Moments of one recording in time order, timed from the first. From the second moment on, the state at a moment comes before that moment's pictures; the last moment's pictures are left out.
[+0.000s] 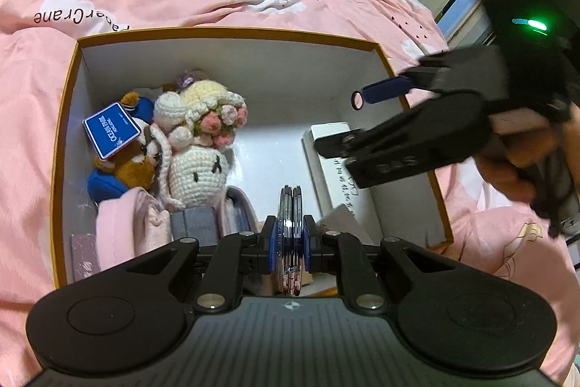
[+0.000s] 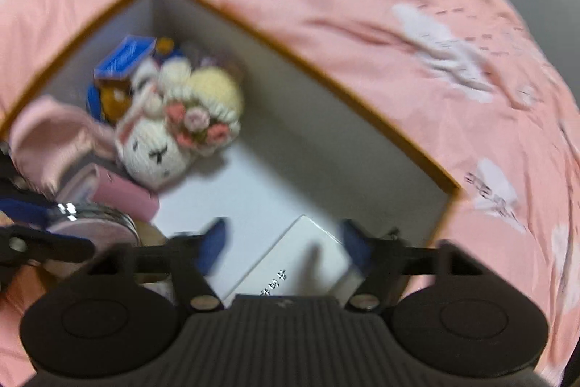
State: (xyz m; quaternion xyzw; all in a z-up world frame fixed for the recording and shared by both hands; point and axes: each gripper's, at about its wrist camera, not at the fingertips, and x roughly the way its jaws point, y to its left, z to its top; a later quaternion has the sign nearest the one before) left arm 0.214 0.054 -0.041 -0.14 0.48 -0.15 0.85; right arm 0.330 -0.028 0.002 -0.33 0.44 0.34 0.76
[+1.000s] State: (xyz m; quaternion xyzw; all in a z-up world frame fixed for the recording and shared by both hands) left arm 0.199 0.048 -0.039 -0.09 0.47 -0.13 0.87; right arm 0.256 -0.066 -0.021 -0.24 0.46 0.35 0.78
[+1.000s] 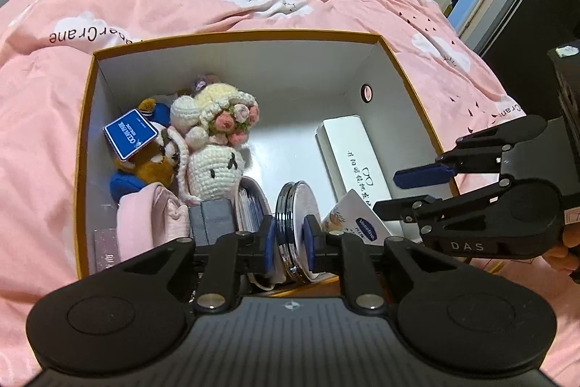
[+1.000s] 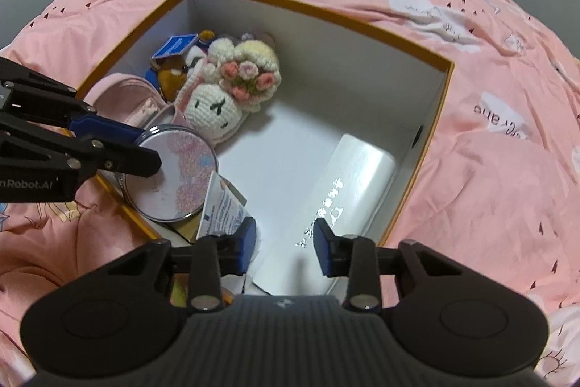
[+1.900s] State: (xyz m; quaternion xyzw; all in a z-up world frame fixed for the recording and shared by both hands) left arm 0.209 0.046 -0.032 -0.17 0.49 -0.17 0.84; right arm 0.262 -0.058 -0.029 -0.23 0.49 0.36 0.76
